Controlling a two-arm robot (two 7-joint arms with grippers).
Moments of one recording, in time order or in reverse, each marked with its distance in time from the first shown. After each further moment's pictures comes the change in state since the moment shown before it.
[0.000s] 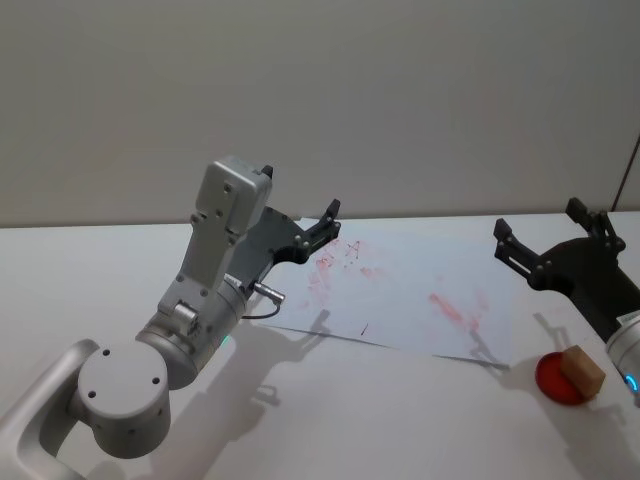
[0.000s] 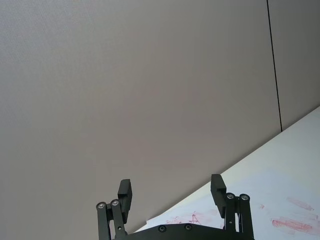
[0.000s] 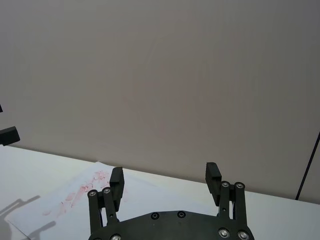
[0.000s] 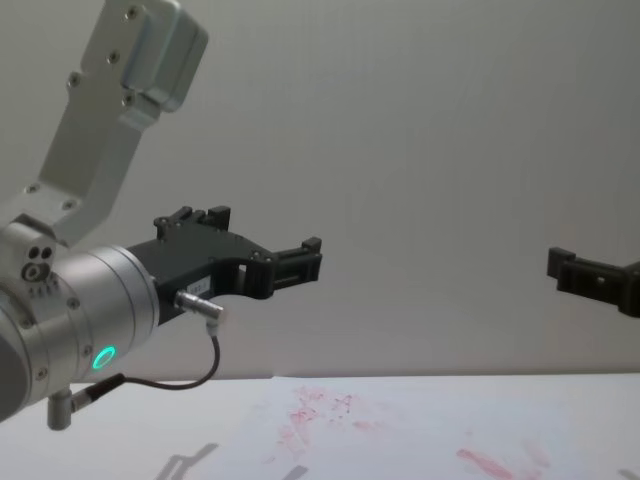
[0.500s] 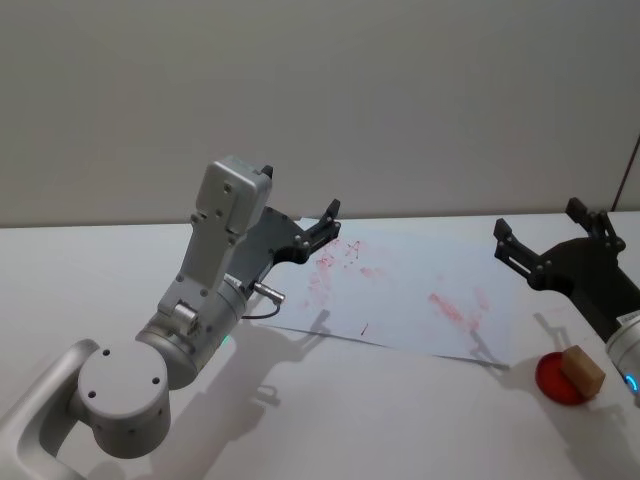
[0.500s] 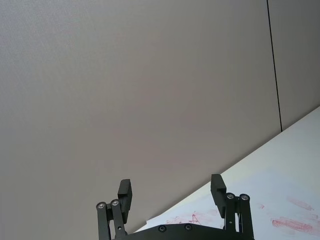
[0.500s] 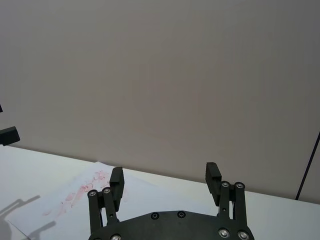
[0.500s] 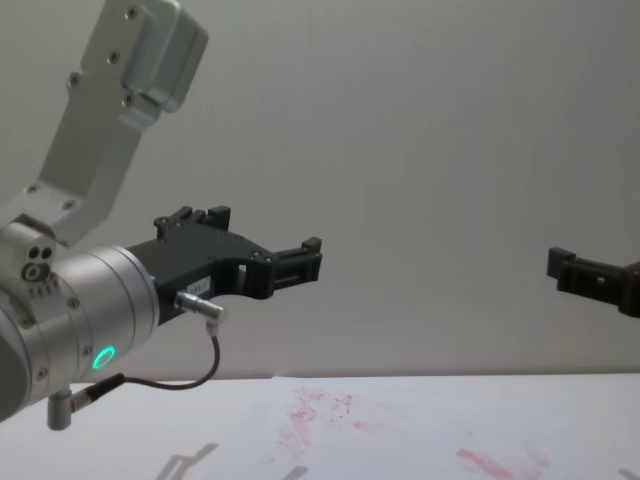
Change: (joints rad) left arm 0.000 0.000 0.000 0.000 0.000 0.000 0.000; right arm 0.000 0.000 0.000 0.000 0.000 0.000 0.000
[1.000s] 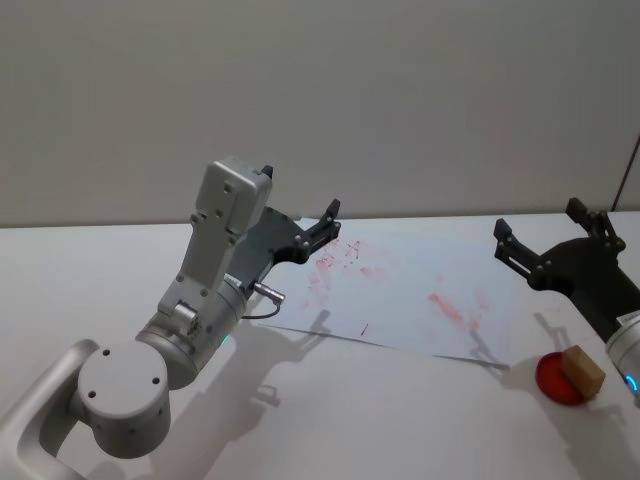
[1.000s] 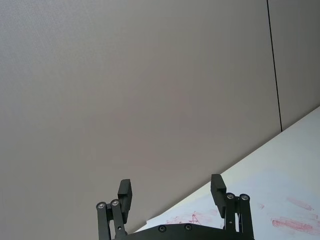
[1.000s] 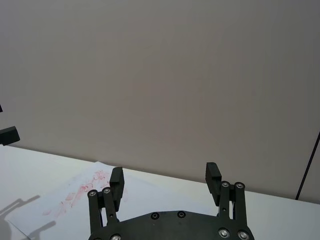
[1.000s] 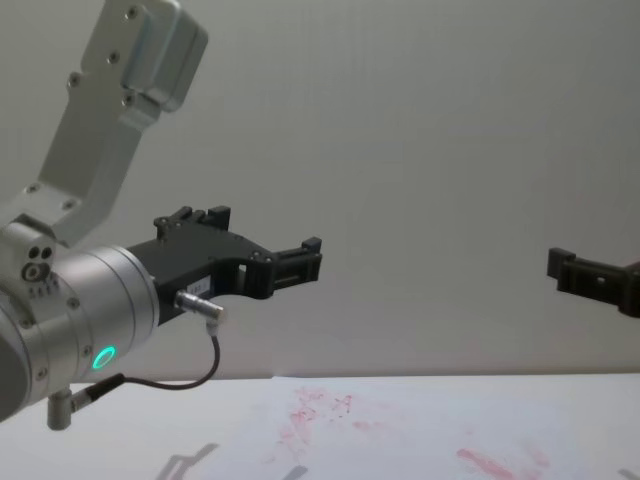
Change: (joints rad) left arm 0.000 0.000 0.000 0.000 0.000 0.000 0.000; right arm 0.000 0.000 0.000 0.000 0.000 0.000 0.000
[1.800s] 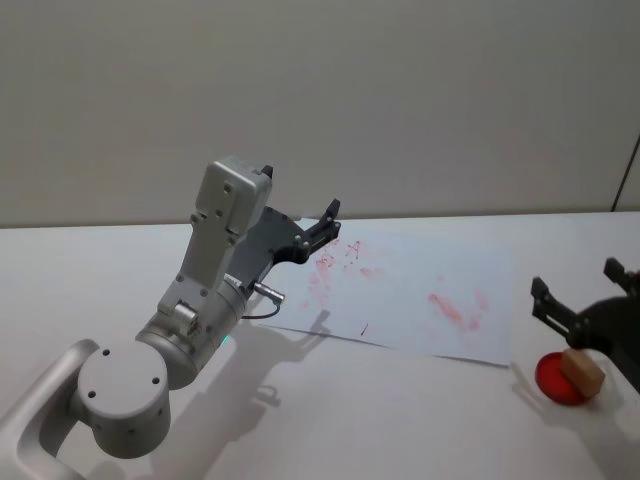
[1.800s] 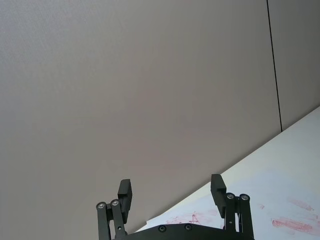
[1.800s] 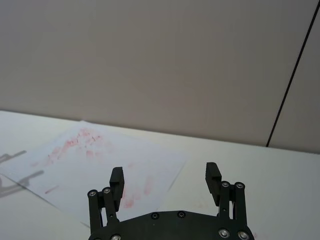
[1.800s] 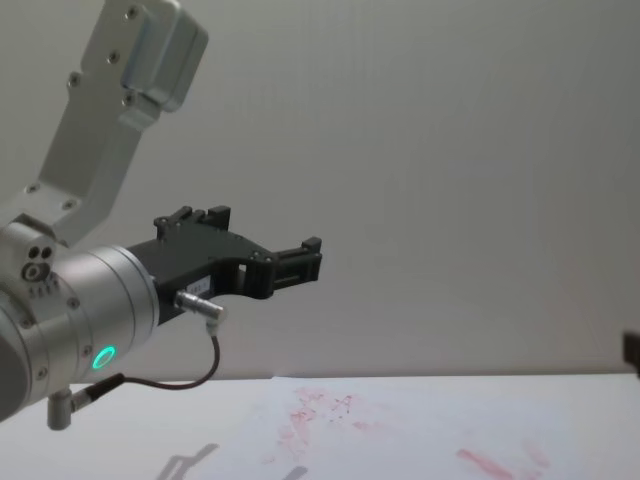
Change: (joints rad) left arm 0.000 0.000 0.000 0.000 0.000 0.000 0.000; right arm -0.160 0.095 0.039 -0.101 0.049 0.065 -0.069
